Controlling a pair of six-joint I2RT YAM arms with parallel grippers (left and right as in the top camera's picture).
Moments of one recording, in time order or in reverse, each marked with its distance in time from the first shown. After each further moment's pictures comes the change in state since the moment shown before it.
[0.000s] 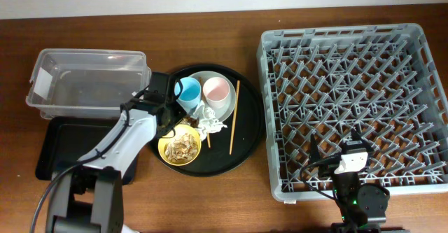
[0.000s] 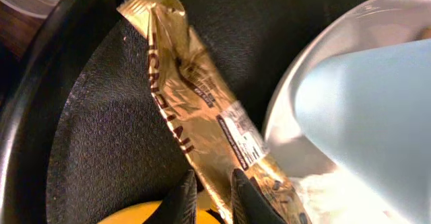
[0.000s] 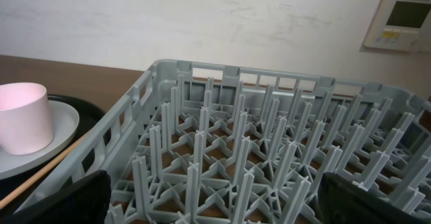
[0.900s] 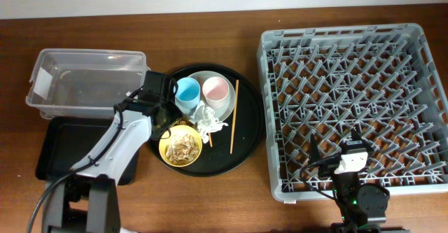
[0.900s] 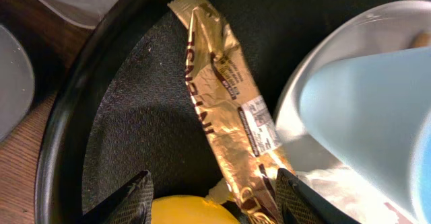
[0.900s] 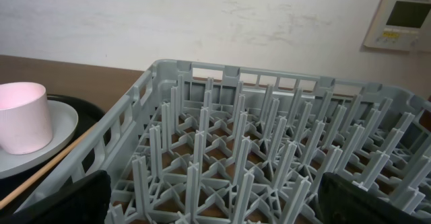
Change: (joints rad) left arm 0.025 -0.042 0.006 -0.058 -0.007 0.017; right arm 0.000 0.000 0.000 0.000 0.000 -0.001
